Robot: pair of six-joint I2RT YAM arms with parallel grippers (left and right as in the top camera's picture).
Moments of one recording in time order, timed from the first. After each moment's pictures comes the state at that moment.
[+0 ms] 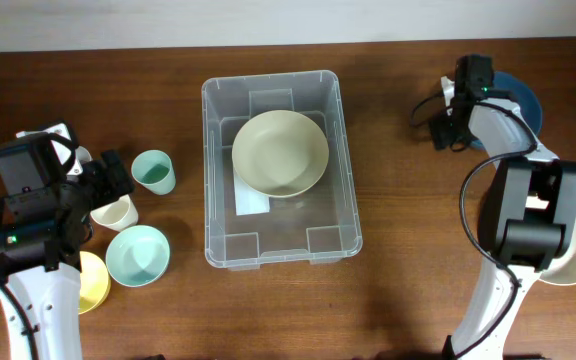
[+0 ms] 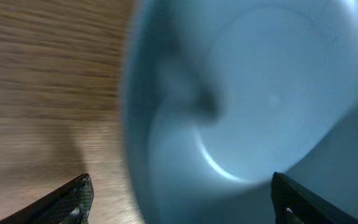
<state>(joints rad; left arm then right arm) 0.26 1.17 1.17 -0.80 0.03 -0.13 -0.14 2.22 1.68 -0.65 0.27 -0.33</state>
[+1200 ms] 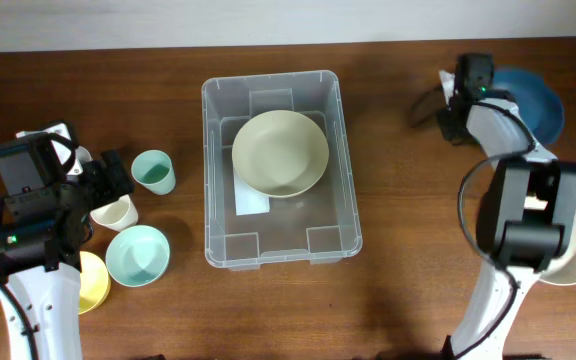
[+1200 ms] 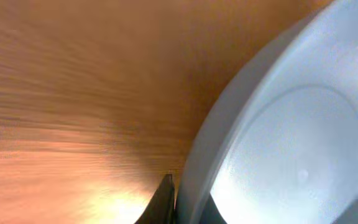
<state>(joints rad) 0.26 1.17 1.17 -0.80 0.03 -0.13 -0.10 2.18 1.68 -0.56 0.31 -0.42</state>
